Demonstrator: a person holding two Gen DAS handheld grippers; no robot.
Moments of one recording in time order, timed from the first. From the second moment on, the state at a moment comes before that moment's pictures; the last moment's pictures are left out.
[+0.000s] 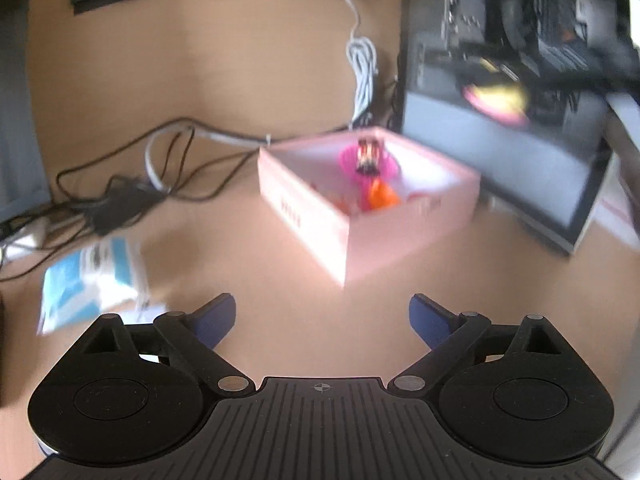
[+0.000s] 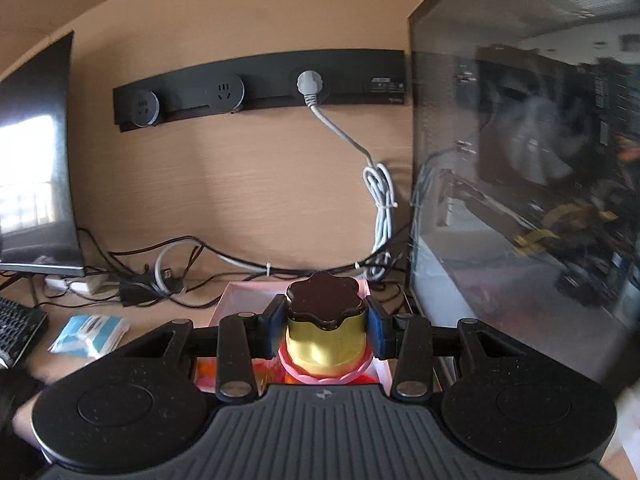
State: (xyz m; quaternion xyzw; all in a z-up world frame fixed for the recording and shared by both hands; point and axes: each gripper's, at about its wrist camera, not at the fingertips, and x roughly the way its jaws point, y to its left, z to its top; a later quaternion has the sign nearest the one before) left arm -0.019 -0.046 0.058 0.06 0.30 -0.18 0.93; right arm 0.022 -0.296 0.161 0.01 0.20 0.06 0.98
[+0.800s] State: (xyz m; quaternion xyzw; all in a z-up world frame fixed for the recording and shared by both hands) left arm -0.051 0.054 0.024 0.03 0.37 -0.05 0.93; right arm 0.056 -0.122 0.103 0.00 0.37 0.25 0.89
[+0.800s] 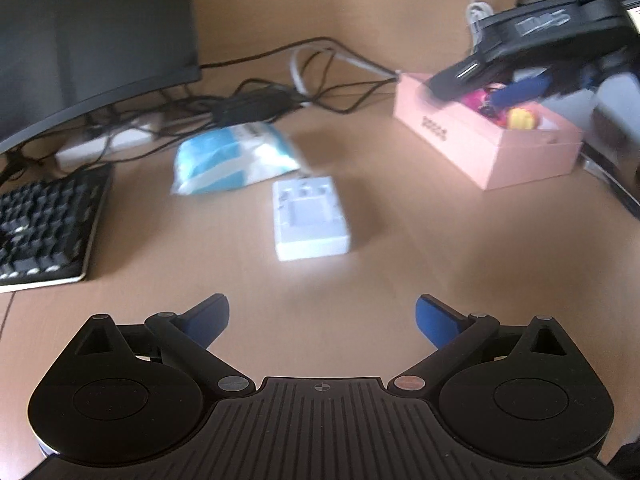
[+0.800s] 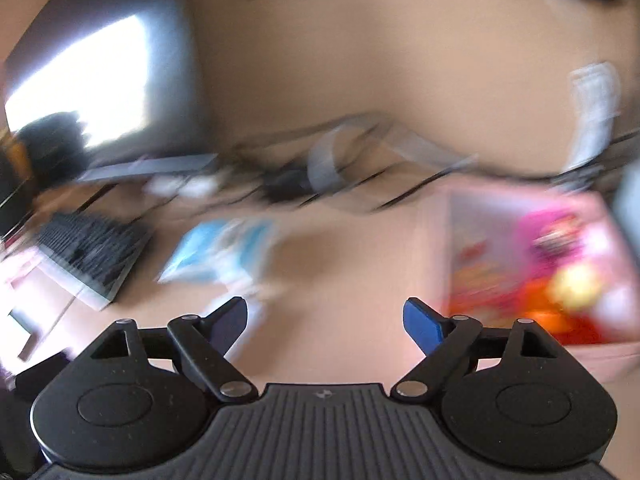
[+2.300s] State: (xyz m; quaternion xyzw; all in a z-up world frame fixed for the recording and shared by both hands) left arm 0.034 0.070 0.053 0.08 0.26 0.00 0.96; right arm -0.043 -0.260 0.042 0.08 0.27 0.15 0.95
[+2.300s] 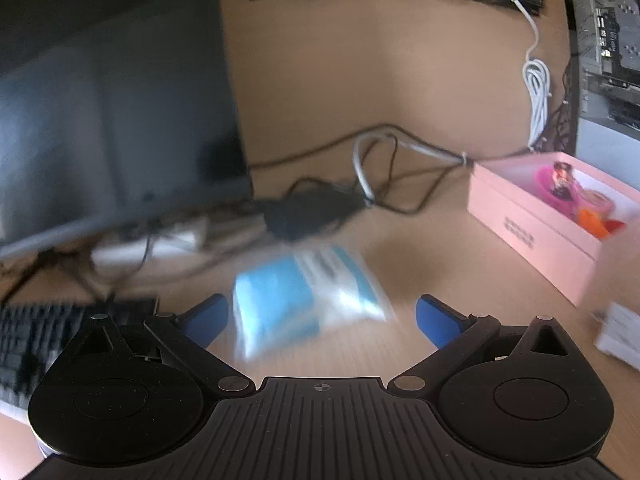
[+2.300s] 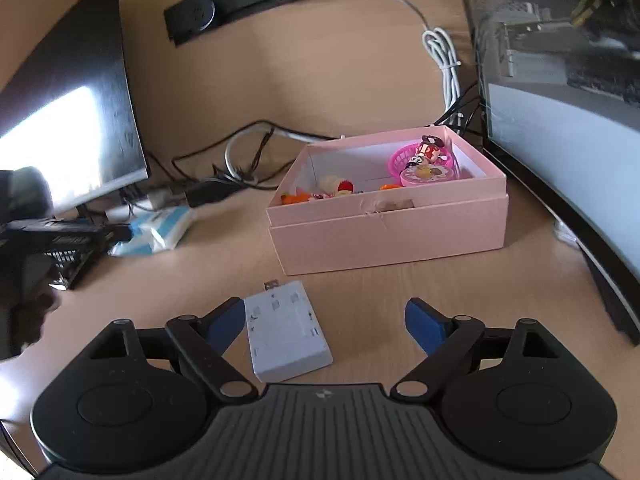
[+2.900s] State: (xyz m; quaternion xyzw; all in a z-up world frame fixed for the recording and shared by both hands) left arm 0.051 0.031 0.036 0.08 0.37 -0.14 0.91; right arm -0.035 -0.286 0.035 0.17 0.28 0.16 0.93
